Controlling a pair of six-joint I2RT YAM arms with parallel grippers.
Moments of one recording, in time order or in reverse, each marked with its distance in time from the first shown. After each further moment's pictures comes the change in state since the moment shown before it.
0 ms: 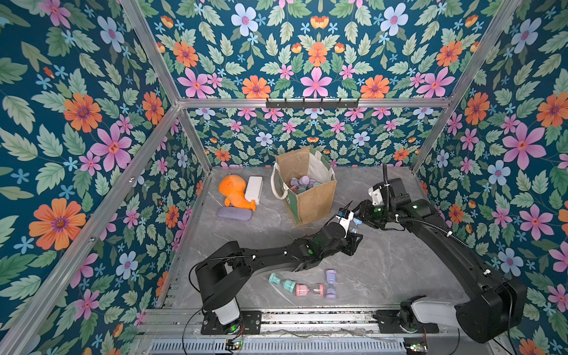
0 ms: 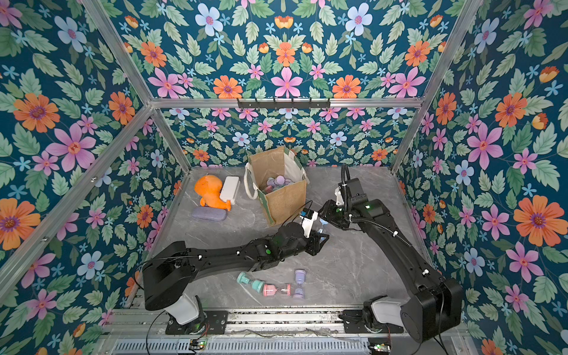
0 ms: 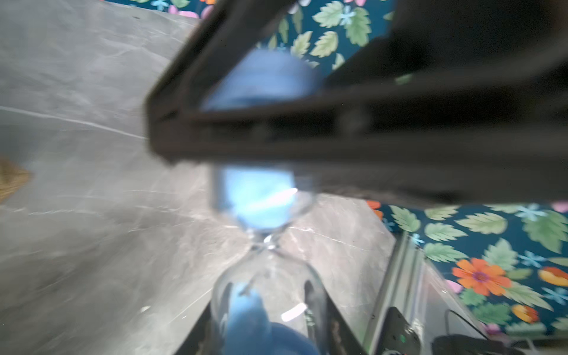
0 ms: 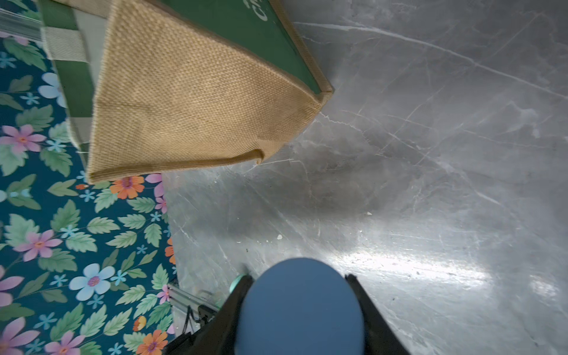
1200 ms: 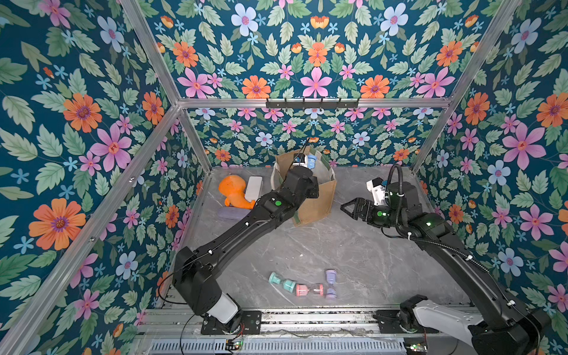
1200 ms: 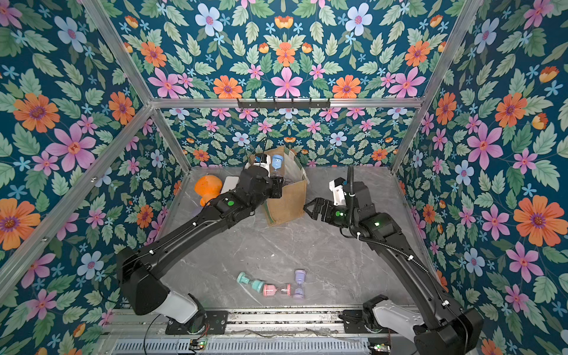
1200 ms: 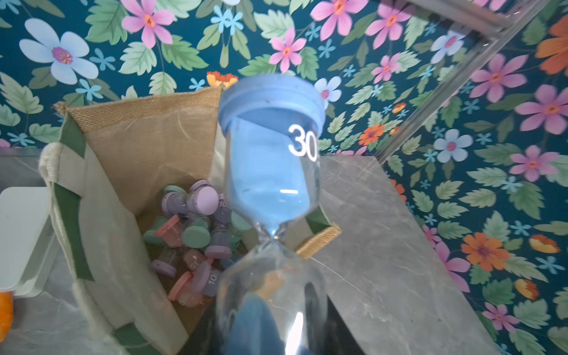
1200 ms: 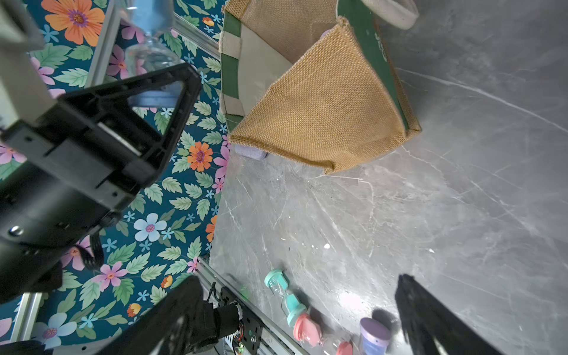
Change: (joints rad) left arm 0.397 -0.086 0.452 -0.595 -0.220 0.134; right arm 0.094 -0.165 -0.078 0.227 -0.072 -0.046
